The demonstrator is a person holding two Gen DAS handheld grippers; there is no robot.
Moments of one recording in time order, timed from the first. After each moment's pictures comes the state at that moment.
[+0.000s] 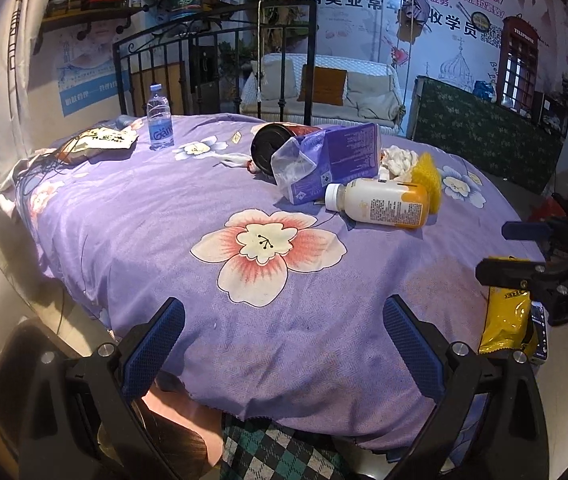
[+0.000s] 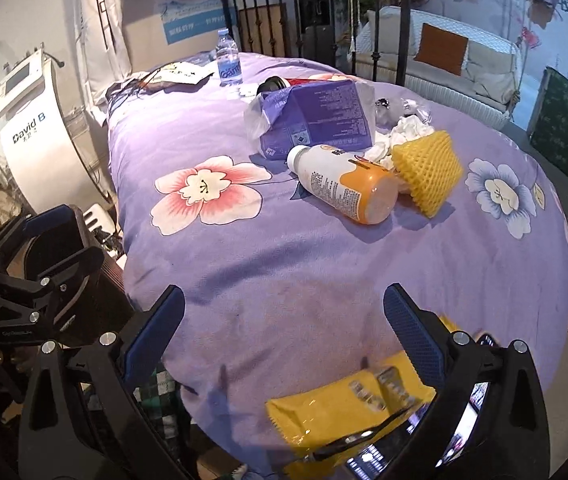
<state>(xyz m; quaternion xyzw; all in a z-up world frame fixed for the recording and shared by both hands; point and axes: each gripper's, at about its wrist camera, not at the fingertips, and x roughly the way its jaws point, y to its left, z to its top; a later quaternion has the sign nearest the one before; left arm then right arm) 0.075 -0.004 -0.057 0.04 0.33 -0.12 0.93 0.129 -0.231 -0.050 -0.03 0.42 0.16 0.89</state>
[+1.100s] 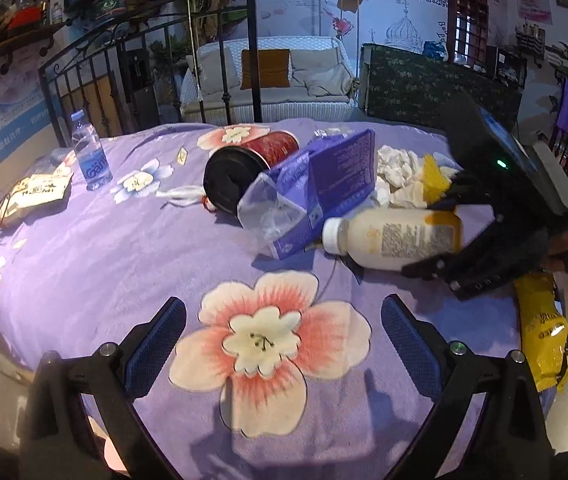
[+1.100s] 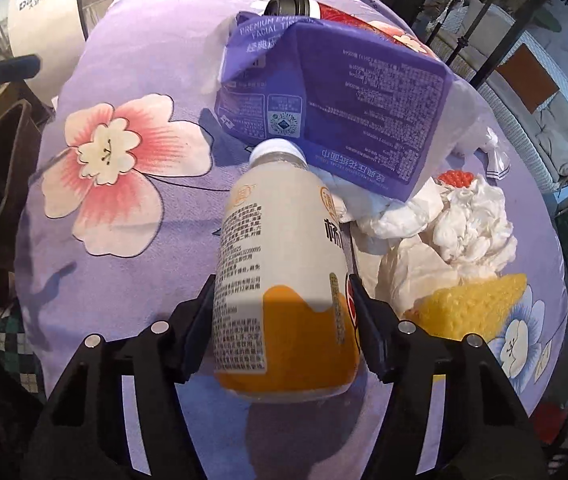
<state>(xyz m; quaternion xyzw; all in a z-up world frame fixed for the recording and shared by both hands) 0.201 -0.022 -0.043 0.10 0.35 -0.21 0.91 0.295 -0.215 -0.080 -0.22 0.51 0.22 0.80</state>
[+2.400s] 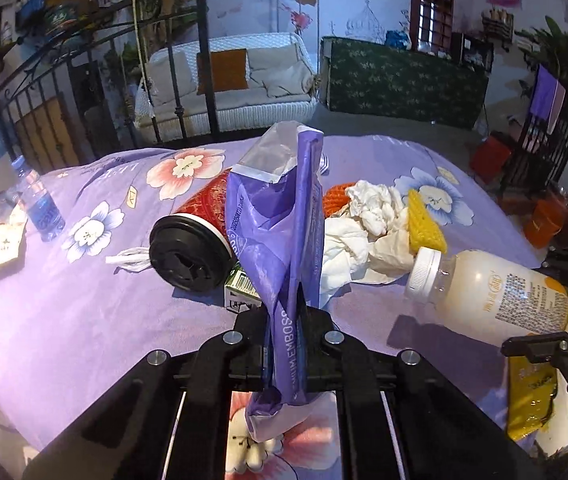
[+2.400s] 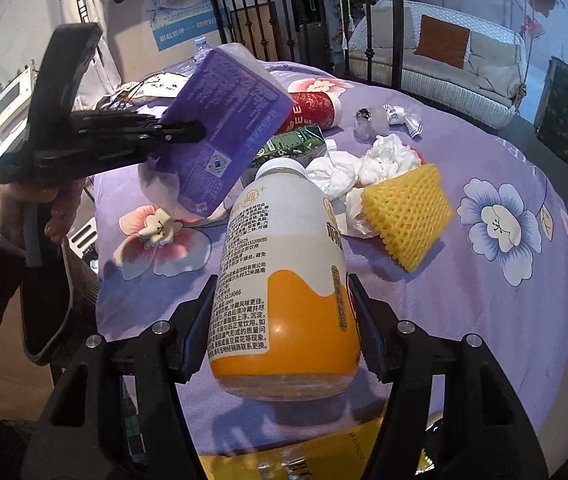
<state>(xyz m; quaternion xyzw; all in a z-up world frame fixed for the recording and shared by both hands) 0.254 -0.061 -0.019 0.12 0.35 -0.28 0.89 0.190 -0.275 -0.037 0.02 0.42 0.17 0.89</state>
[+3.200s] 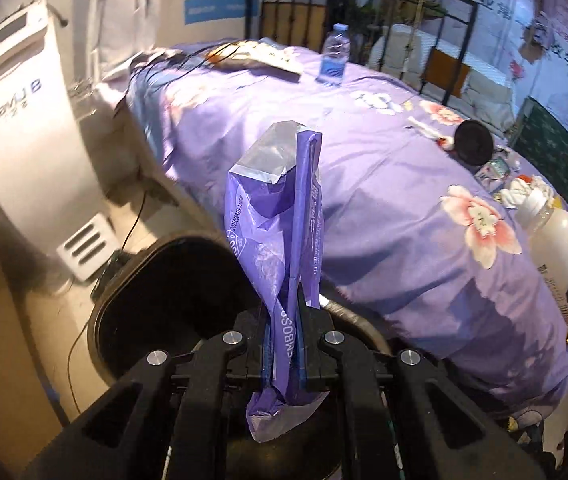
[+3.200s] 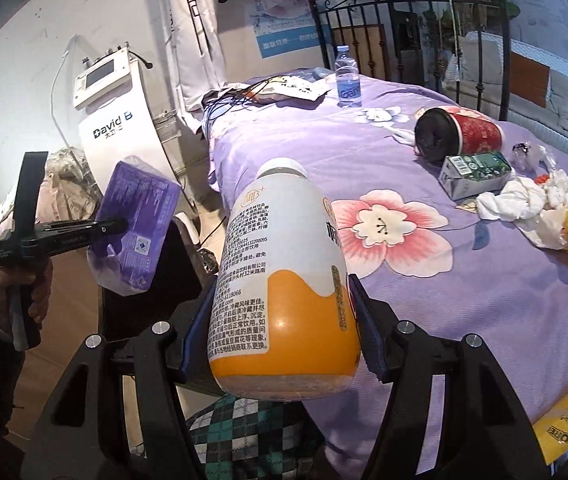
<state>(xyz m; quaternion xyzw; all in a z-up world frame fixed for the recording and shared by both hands) 0.072 0.221 -0.068 -0.08 0.44 0.06 0.89 0.111 -0.085 -0.042 0.01 0.37 0.31 0.88</state>
